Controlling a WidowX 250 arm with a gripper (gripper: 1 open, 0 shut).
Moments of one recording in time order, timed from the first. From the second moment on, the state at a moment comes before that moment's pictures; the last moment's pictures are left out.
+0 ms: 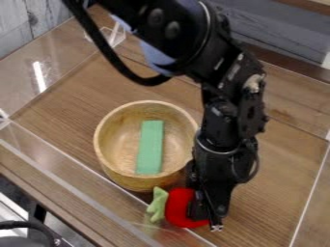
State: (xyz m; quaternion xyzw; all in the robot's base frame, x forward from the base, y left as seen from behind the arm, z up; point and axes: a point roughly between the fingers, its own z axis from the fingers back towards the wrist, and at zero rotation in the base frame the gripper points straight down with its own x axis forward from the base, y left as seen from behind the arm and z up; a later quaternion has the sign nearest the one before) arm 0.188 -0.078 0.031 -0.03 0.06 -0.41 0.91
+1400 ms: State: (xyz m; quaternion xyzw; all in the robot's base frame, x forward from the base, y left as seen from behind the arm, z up) arm 0.186 -0.047 0.044 -0.01 0.05 -0.40 0.91
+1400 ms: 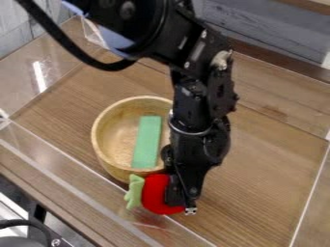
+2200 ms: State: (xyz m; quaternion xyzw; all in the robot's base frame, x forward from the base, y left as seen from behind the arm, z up) arm 0.180 -0.052 0.042 0.00 0.04 -0.47 0.88
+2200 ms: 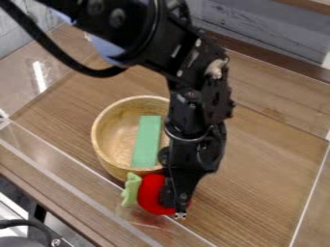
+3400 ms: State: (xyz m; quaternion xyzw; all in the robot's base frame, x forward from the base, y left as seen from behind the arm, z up) arm 0.187 -0.012 0.041 0.00 0.04 -0.53 0.85
